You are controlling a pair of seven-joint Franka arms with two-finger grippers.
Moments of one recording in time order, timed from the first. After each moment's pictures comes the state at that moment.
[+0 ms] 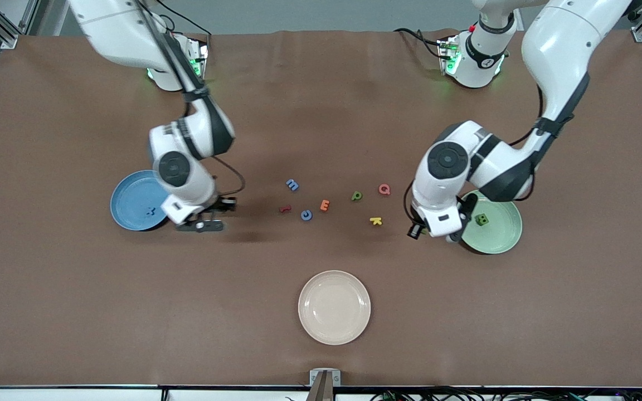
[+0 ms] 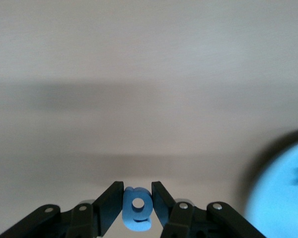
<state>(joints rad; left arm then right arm) 0.17 0.58 -0.72 -1.73 0.57 2.12 -1.75 0.43 0.38 -0.13 -2.02 0.04 2.29 0.22</state>
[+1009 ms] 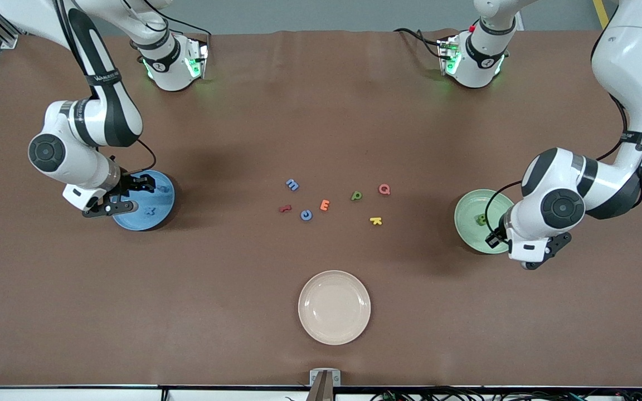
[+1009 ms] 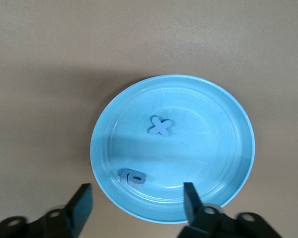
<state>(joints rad) 0.48 0.64 -0.71 -1.78 0.57 2.02 -1.12 0.14 0.17 -0.12 -2.27 0.00 2.28 -0.11</state>
